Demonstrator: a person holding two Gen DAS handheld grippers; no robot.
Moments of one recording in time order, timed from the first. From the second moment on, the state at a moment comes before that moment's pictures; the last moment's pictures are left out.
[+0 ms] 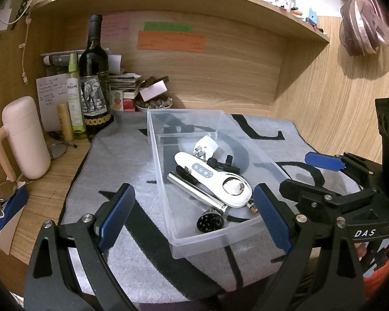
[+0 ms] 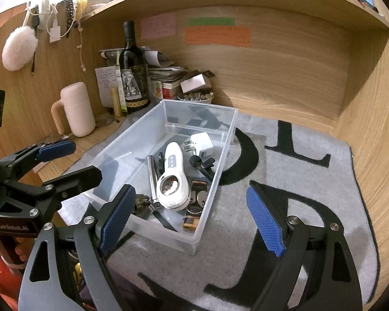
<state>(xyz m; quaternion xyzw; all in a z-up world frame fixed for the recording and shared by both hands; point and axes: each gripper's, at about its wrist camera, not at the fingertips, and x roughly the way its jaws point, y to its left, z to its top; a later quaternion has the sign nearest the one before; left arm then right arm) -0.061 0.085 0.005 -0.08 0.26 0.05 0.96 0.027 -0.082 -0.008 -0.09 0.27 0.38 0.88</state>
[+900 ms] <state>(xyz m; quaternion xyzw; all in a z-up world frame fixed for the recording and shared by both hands) -0.056 0.086 0.001 -0.08 0.27 0.05 0.96 0.032 -0.085 -0.012 -0.08 0.28 0.38 0.88</state>
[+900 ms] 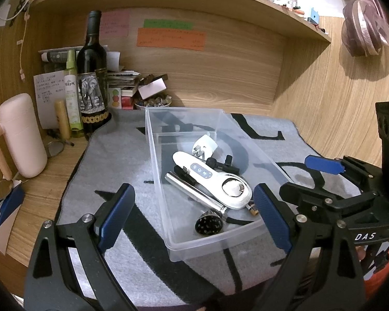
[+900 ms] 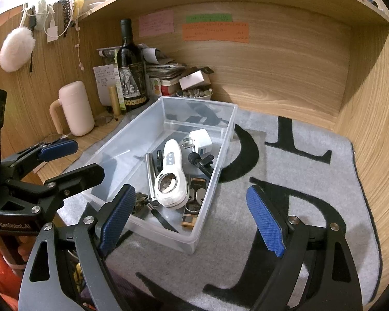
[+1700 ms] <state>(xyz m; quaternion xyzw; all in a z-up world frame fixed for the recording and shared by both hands) -0.054 0.082 0.001 -0.08 0.27 0.04 0.96 0.036 -0.087 -0.012 -0.08 0.28 0.38 0.88</state>
